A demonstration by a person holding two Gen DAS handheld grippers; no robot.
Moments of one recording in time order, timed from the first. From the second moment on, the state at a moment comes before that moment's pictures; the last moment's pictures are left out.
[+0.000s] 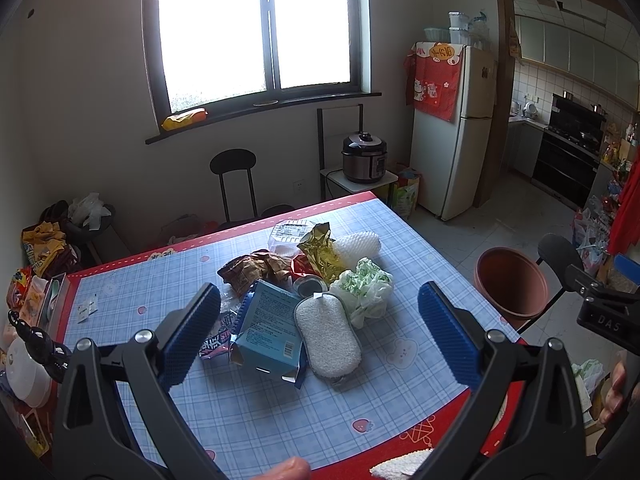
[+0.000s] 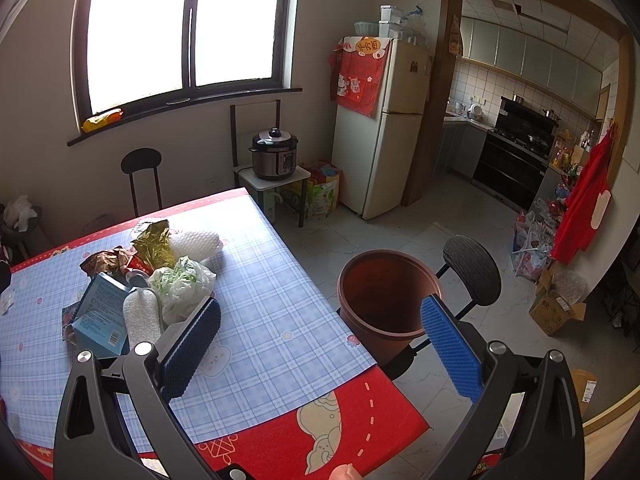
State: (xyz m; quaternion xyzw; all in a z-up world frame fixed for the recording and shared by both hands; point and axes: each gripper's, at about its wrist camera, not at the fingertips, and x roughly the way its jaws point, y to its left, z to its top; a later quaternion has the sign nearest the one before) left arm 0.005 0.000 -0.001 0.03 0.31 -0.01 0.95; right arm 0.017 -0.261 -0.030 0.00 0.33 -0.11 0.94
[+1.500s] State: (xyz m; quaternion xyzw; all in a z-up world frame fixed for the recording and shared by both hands) left arm 0.019 0.138 -0.083 -0.08 0.35 0.14 0.92; right arm 0.095 -0.202 -0.092 -0.03 0.38 0.11 0.92
